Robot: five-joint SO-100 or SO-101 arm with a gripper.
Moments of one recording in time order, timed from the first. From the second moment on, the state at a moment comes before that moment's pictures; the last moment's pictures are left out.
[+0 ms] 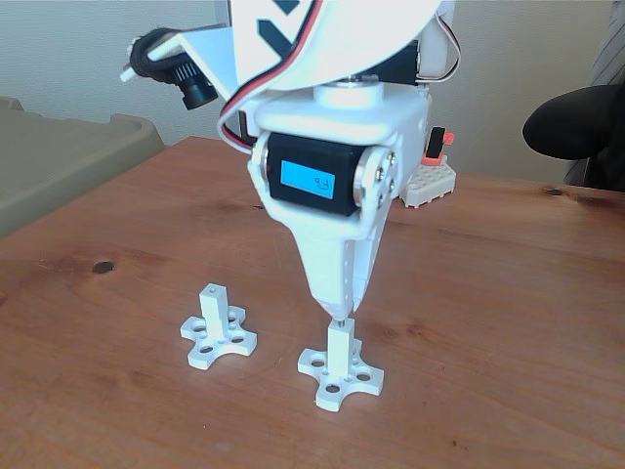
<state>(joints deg) -9.8 82.5 88.2 75.3 10.5</state>
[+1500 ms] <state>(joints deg) -9.8 81.3 88.2 75.8 10.5</state>
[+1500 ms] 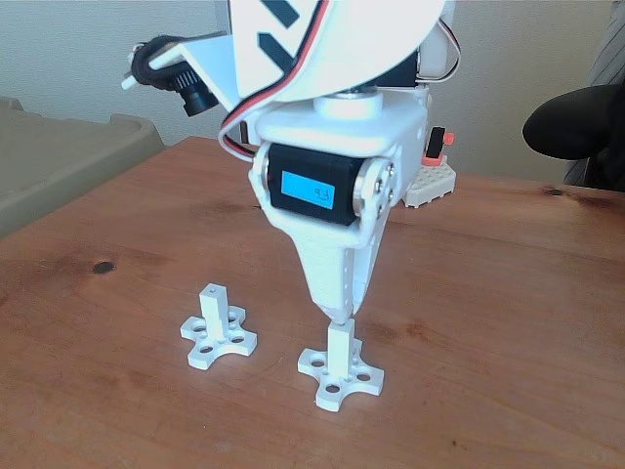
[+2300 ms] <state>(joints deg) -9.8 81.3 88.2 75.9 10.5</state>
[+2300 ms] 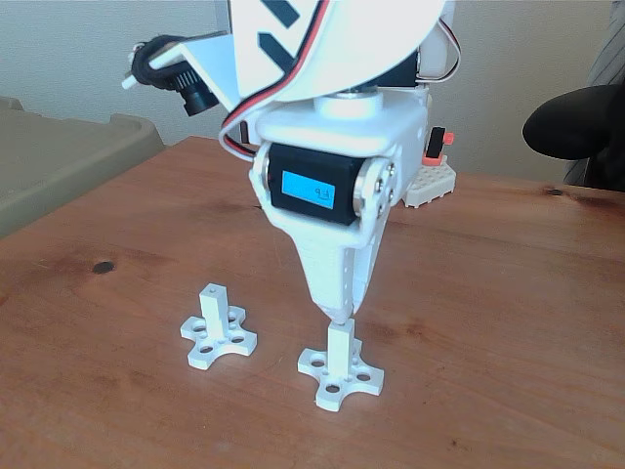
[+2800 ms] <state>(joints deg) -10.1 81.3 87.5 76.0 11.2</state>
